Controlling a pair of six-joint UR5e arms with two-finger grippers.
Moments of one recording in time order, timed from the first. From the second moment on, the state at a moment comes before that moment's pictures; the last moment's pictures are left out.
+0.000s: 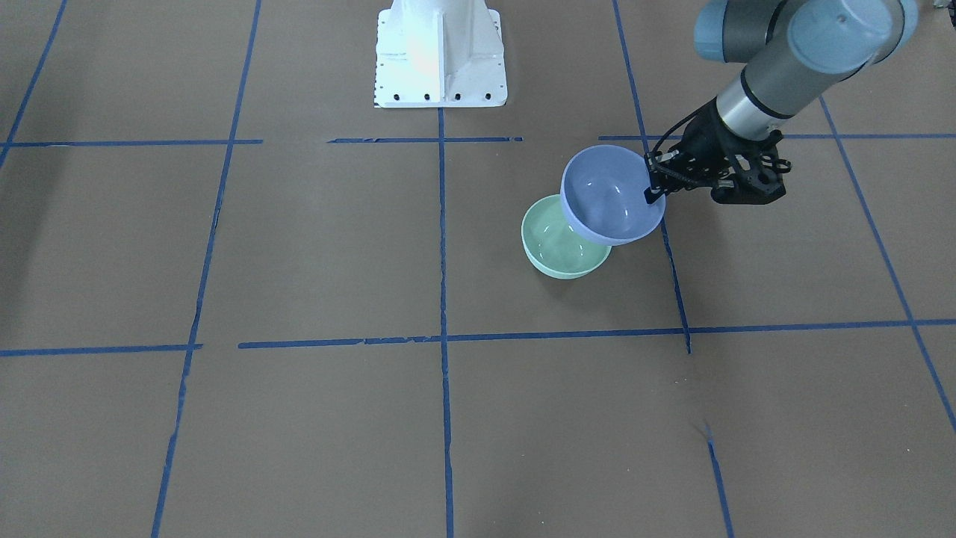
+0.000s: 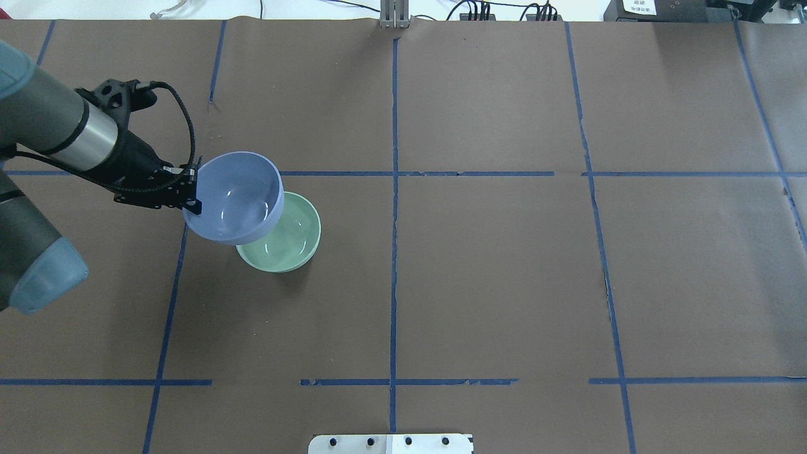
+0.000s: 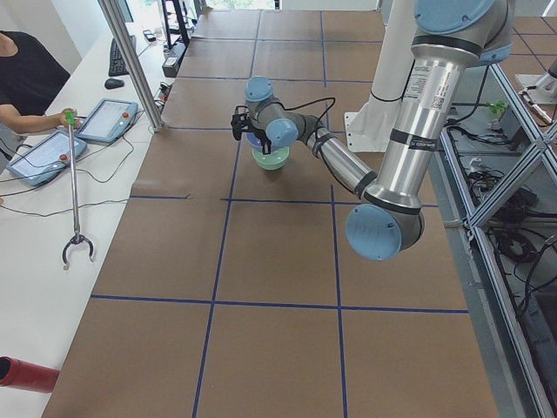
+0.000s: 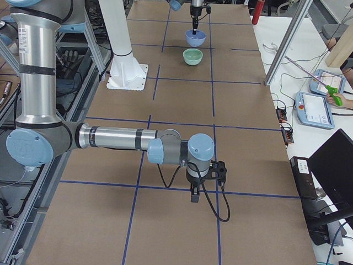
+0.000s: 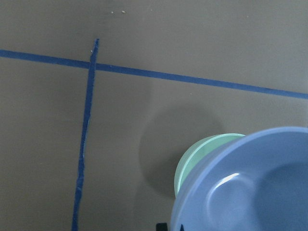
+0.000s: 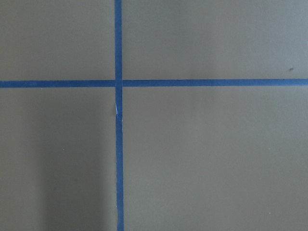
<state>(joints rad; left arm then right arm) -0.85 -1.85 -1.91 -1.81 -2.28 -1.17 1.58 -1.63 1.62 -1.55 2.28 0.03</state>
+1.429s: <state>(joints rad) -0.75 -1.86 -1.78 -2.01 -2.19 -1.26 1.58 -1.63 1.62 -1.55 2.28 0.03</state>
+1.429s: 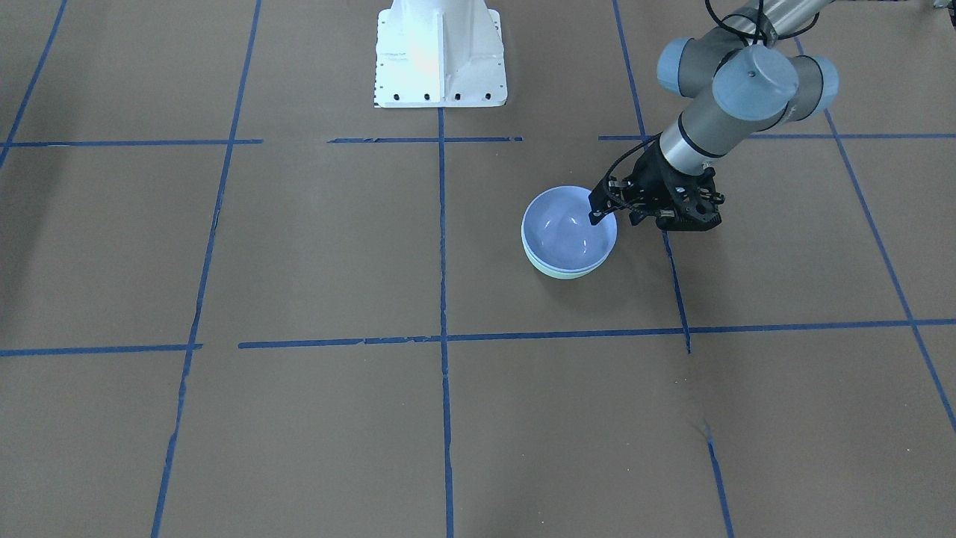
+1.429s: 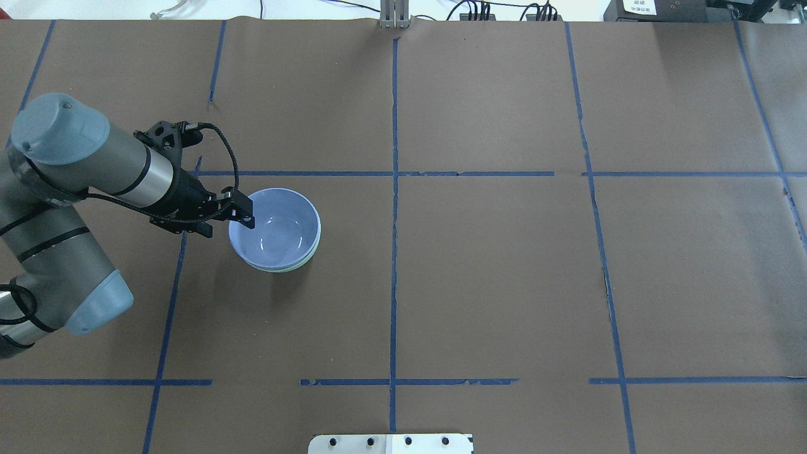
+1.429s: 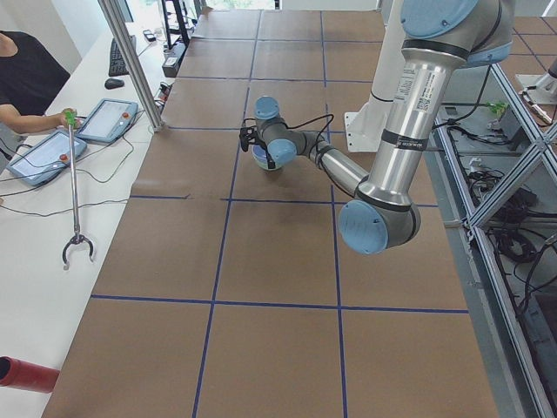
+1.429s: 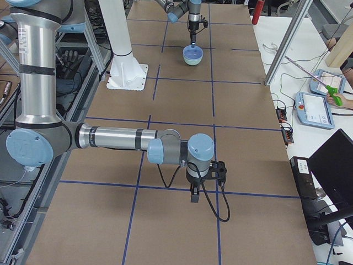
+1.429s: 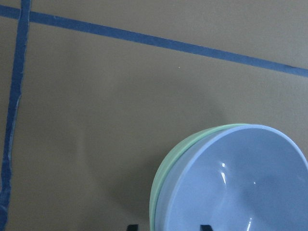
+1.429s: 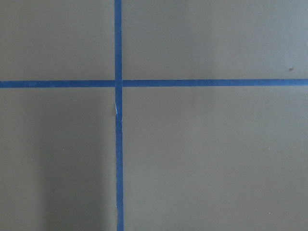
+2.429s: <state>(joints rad) -1.09 -1.82 -1.92 -1.70 -2.20 -0.52 1.58 -1.63 1.62 -1.55 2.28 0.03</state>
